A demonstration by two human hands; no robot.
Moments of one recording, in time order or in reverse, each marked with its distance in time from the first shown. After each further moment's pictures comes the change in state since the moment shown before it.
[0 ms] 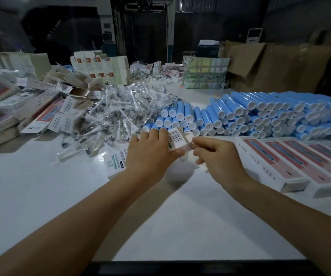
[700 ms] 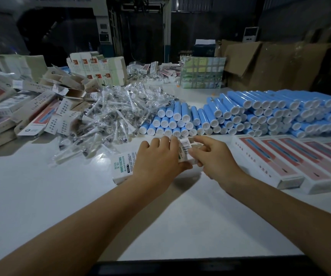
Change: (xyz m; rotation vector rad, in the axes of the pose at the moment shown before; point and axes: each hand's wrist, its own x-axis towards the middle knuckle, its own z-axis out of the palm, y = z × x) left_hand -0.014 0.020 -0.001 0.126 0.028 0.160; right_hand 0.000 -0.001 -0.001 -0.017 -0.082 0.086
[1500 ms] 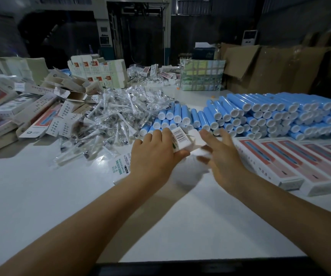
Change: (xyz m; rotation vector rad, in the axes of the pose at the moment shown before) left_hand 0.007 -0.007 -0.005 -0.129 0.096 -0.169; right_hand 0.014 -0.004 -0.001 0.466 0.155 0.202
